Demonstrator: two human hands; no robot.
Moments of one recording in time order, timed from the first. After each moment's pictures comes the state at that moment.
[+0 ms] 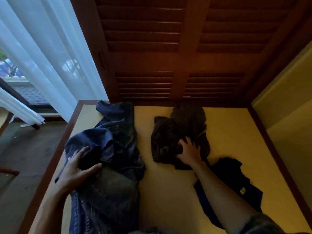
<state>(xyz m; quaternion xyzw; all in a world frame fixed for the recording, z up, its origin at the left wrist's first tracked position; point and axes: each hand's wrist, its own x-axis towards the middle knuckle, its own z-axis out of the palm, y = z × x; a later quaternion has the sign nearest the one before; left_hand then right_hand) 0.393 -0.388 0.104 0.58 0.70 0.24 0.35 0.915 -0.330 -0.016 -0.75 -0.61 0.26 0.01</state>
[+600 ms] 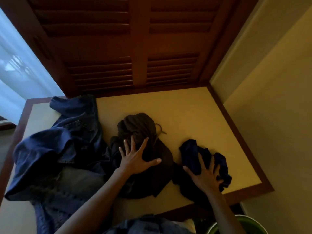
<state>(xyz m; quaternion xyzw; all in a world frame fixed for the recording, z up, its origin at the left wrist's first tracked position) 0.753 -0.388 0.003 0.78 0.53 -0.10 0.32 1.009 -0.560 -0.008 -0.88 -0.36 0.30 0.04</state>
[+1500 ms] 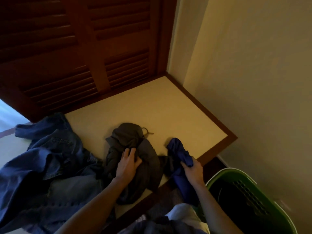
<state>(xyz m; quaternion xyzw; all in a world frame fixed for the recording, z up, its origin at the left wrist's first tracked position) 0.743 -0.457 -0.014 0.85 0.44 0.01 0.28 0.939 -0.660 -0.010 -0.85 -0.16 0.26 0.44</state>
